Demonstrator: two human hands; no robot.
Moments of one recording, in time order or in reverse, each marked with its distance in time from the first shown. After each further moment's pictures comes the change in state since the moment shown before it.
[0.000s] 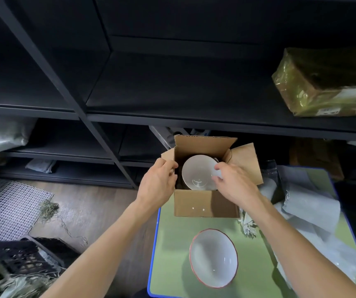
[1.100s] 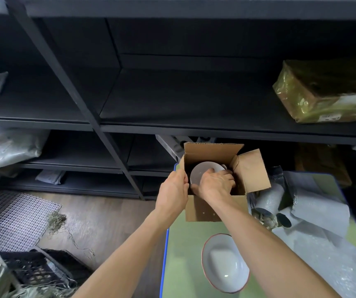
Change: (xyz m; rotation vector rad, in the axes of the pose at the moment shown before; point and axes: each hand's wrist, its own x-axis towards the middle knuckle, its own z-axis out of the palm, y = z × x) left_hand -0.013 0.019 -0.002 -0.083 -0.005 -0.125; right_hand 0.043 -0.072 0.048 -0.185 -0.119 0.401
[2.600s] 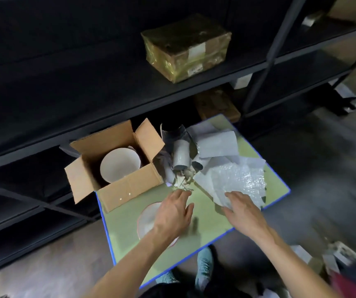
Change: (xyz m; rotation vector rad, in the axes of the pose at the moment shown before) left_hand -0.114 0.086 0.145 0.110 -0.447 0.675; right_hand -0.140 0.305 0.142 0.462 0.140 0.100
